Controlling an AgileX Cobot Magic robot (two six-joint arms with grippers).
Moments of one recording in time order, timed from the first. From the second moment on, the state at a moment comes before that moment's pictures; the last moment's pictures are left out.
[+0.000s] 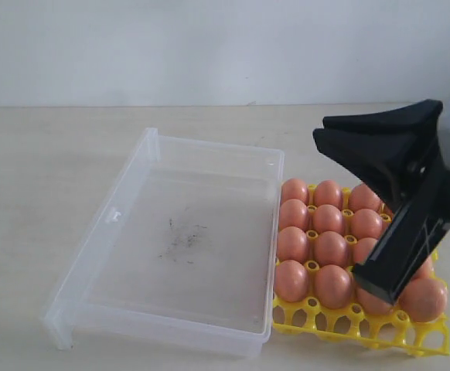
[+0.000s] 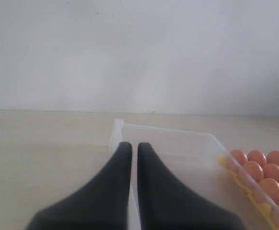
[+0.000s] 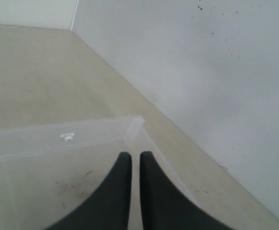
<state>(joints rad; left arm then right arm) -0.33 0.00 0.00 0.20 0.10 -0.37 0.78 0.81 -0.47 0.18 -0.09 -0.57</state>
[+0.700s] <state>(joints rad) -0.33 0.00 0.00 0.20 0.10 -0.37 0.78 0.74 -0.81 -0.75 0.92 0.30</state>
